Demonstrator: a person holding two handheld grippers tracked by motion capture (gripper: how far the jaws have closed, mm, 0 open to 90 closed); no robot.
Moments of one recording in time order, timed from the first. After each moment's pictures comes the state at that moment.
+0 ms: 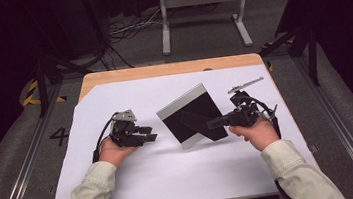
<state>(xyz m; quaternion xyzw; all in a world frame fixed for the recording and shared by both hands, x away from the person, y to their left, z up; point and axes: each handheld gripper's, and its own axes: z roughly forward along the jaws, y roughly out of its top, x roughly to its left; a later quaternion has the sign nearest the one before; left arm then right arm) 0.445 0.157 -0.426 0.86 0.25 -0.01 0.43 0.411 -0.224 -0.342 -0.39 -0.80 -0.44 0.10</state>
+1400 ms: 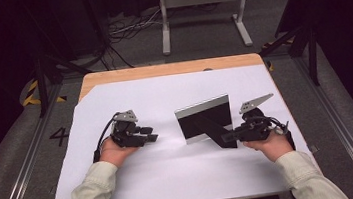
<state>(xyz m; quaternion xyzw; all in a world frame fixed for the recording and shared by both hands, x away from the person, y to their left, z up) 0.444 0.154 -0.426 0.87 0.25 -0.01 0.43 0.389 -0.257 -0.383 -0.32 -0.85 -0.41 0.03</state>
